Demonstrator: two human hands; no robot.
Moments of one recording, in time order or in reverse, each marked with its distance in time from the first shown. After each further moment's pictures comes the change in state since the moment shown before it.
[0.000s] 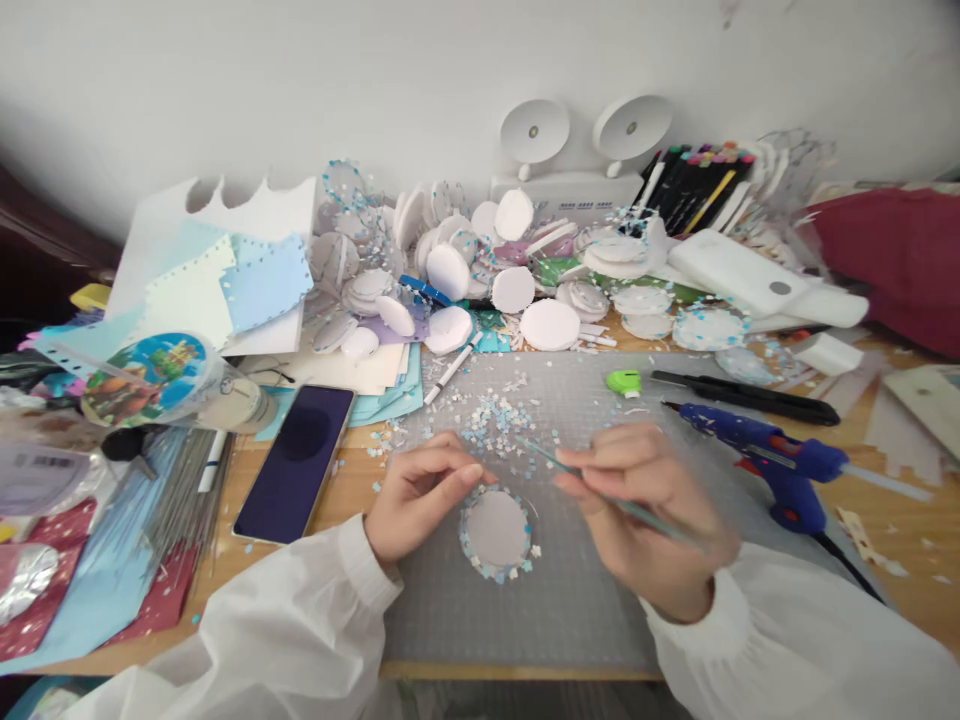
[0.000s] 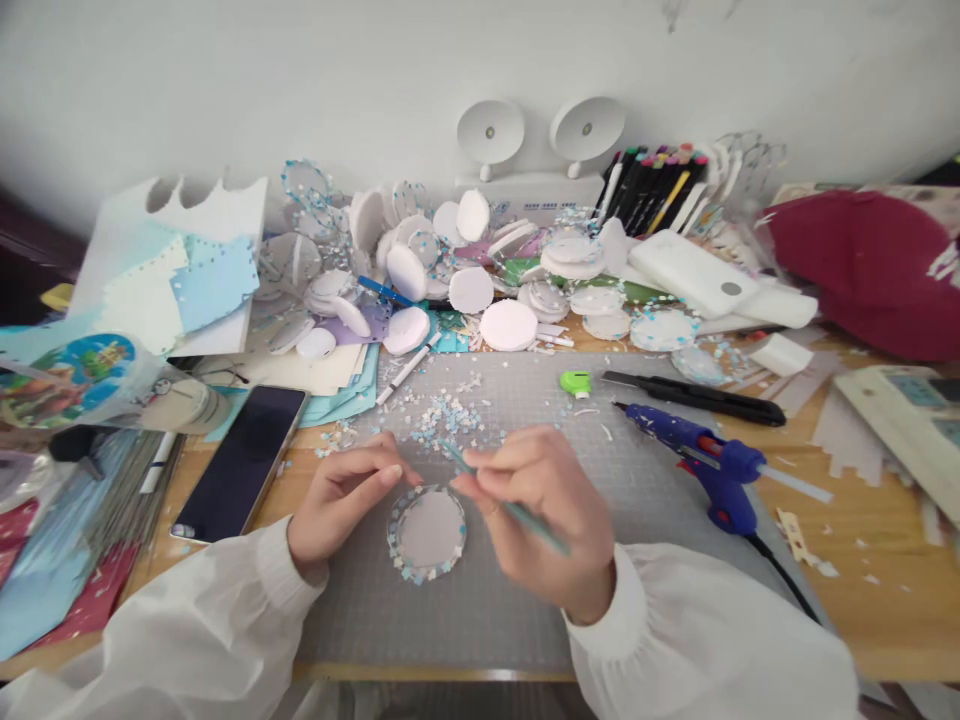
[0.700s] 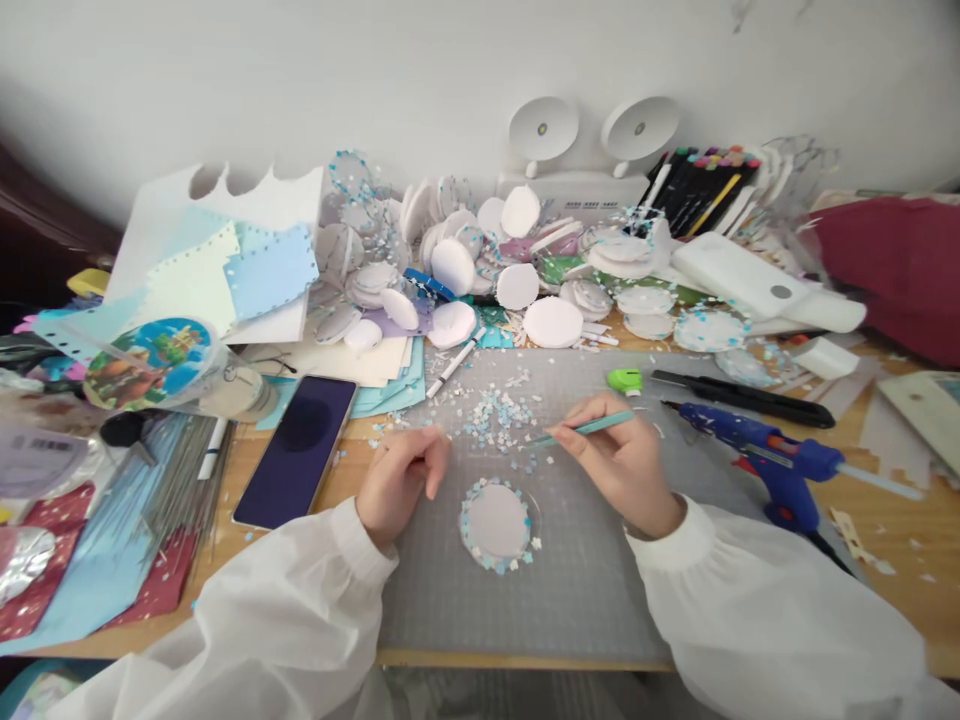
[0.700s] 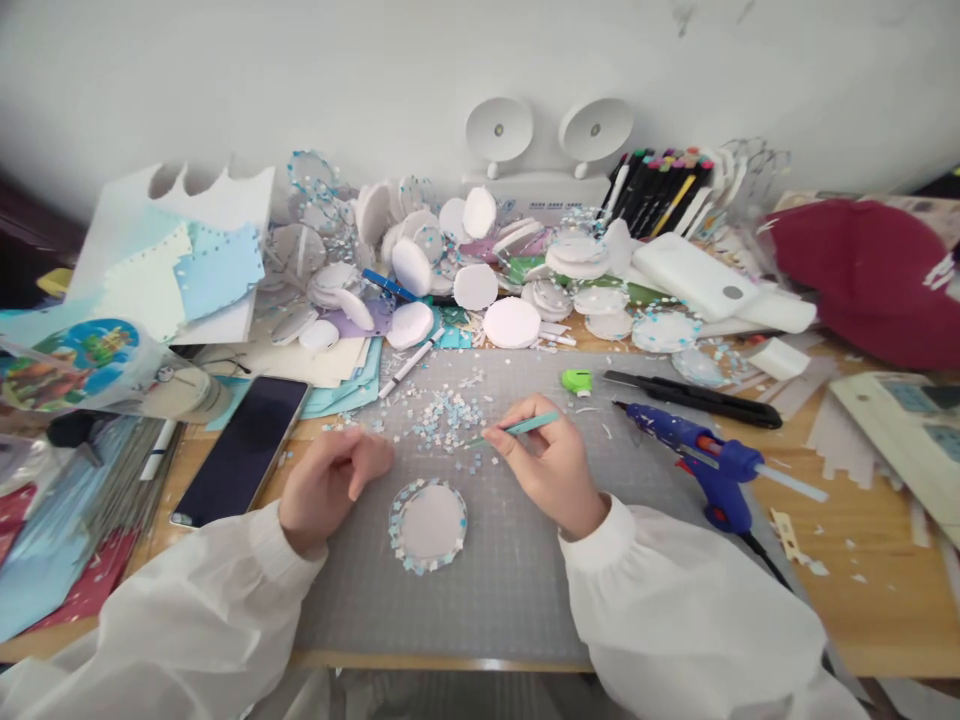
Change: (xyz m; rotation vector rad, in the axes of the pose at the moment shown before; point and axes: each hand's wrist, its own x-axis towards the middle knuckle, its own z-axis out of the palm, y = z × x) left_hand 0.001 -0.006 -0.006 -0.421 0.089 -0.175; right_hand -0.012 0.057 -0.001 0.119 -0.118 0.404
